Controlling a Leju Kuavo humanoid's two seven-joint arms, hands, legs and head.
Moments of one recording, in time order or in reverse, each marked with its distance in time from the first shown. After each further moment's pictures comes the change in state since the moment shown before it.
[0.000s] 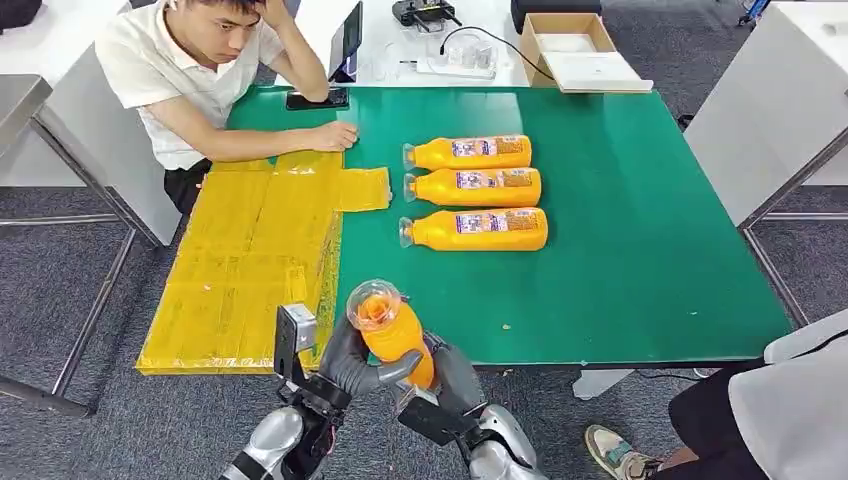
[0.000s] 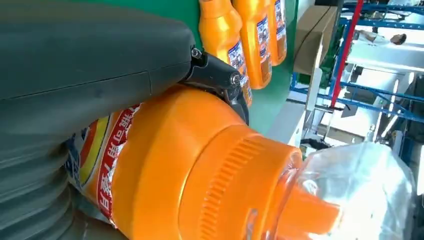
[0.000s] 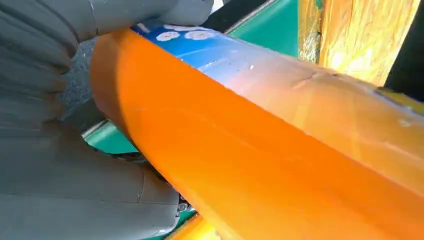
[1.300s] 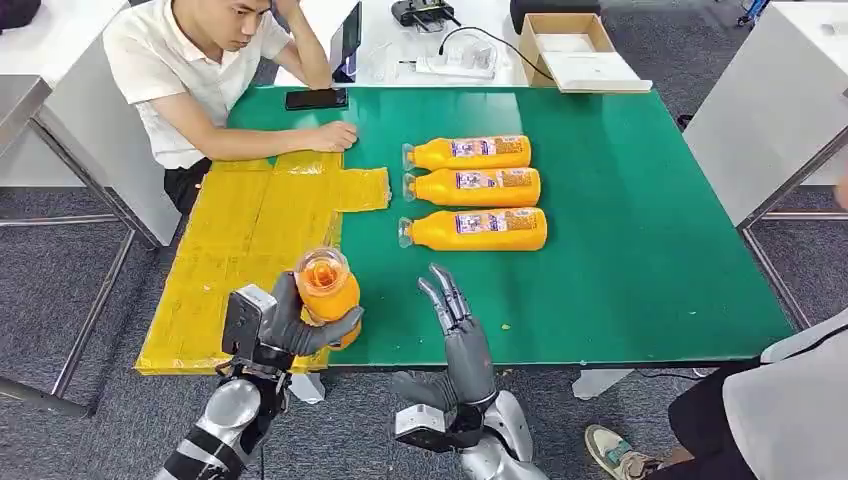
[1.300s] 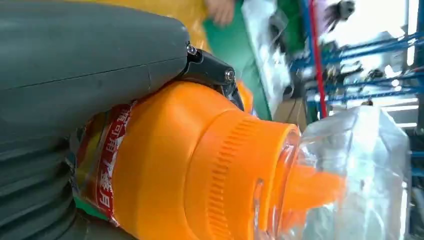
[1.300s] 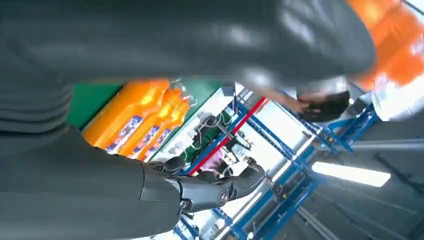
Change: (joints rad) left arm -0.064 0.134 0.123 -0.079 -0.337 0.225 -0.086; right arm 0.045 0.016 -0.041 -0.236 0.037 -0.319 -0.186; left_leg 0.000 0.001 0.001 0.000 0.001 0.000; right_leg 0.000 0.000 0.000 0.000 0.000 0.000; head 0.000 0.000
